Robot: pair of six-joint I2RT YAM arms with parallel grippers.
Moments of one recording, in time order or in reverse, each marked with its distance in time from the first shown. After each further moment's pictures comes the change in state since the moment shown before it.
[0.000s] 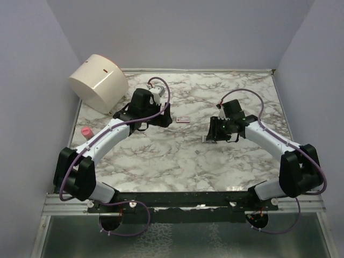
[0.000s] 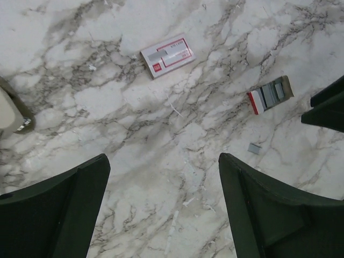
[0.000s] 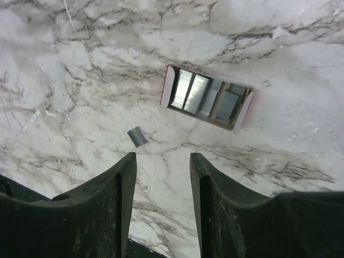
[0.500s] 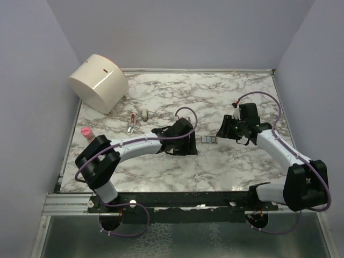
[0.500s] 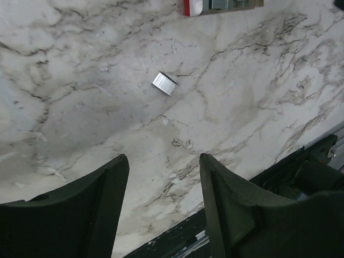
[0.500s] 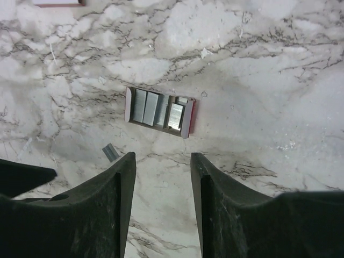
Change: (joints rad) left arm -0.410 0.196 -0.051 -0.003 -0.125 -0.628; right arm -0.216 -0.147 -0.139 0.110 -0.015 -0.034
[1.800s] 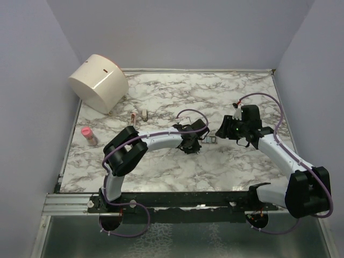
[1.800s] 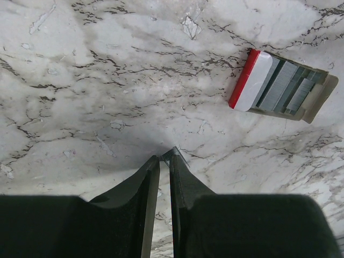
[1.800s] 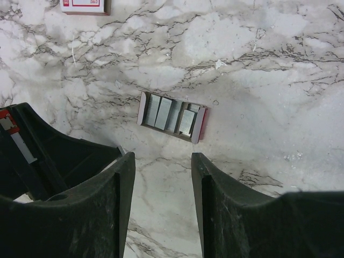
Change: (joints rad) left arm -0.098 0.340 0.289 -0.199 -0.257 -0.420; right arm 0.000 -0.086 -0.053 0.086 -0.026 -0.018
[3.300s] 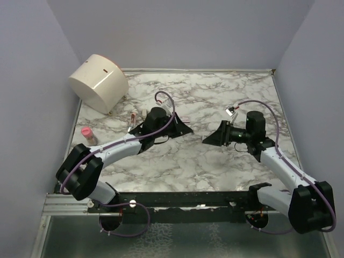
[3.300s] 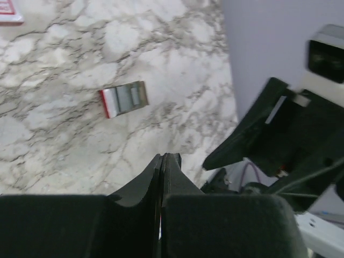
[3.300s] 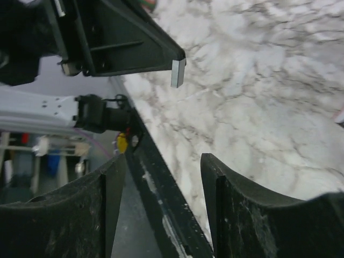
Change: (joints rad) left arm 0.230 -0.483 -0.454 0.661 0.385 0.306; right arm -0.001 -0.167 -0.142 0.247 -0.601 0.180
